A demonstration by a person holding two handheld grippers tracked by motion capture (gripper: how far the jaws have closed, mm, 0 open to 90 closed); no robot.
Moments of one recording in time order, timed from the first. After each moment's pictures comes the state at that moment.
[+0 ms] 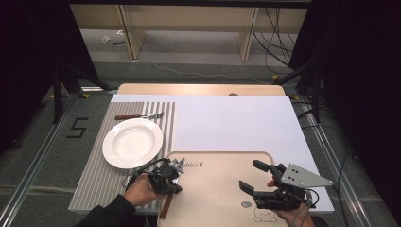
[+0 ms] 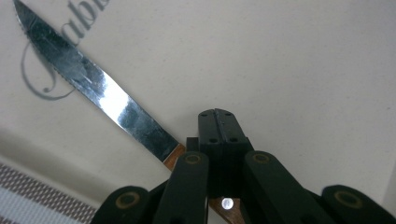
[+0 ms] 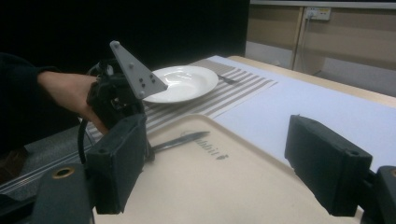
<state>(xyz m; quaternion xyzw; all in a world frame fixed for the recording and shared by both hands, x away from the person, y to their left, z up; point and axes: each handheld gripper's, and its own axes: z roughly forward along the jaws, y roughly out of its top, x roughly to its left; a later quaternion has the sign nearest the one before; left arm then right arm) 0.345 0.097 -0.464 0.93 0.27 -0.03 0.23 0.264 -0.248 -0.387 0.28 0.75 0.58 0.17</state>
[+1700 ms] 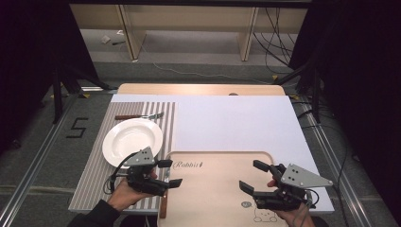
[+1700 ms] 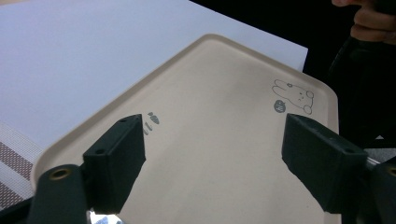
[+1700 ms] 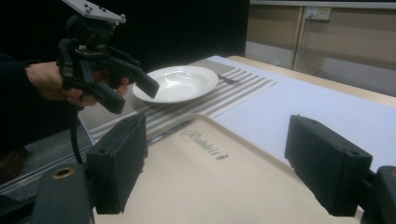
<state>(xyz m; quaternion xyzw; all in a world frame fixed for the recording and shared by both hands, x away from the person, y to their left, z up) 0.320 0.149 -0.424 0.80 0.27 0.03 0.53 0.264 -0.248 -0.387 0.28 0.75 0.58 0.17</state>
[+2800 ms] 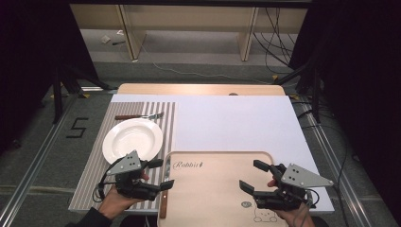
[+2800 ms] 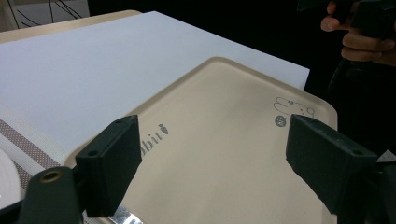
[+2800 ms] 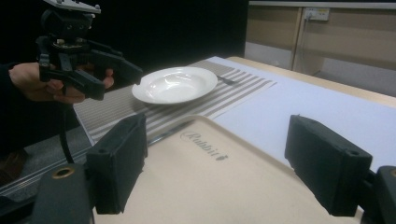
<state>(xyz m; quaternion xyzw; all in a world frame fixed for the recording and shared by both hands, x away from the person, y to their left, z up) 0.302 0.166 -0.419 0.78 0.28 0.07 0.56 0.264 -0.248 -0.387 0.28 0.75 0.58 0.17</state>
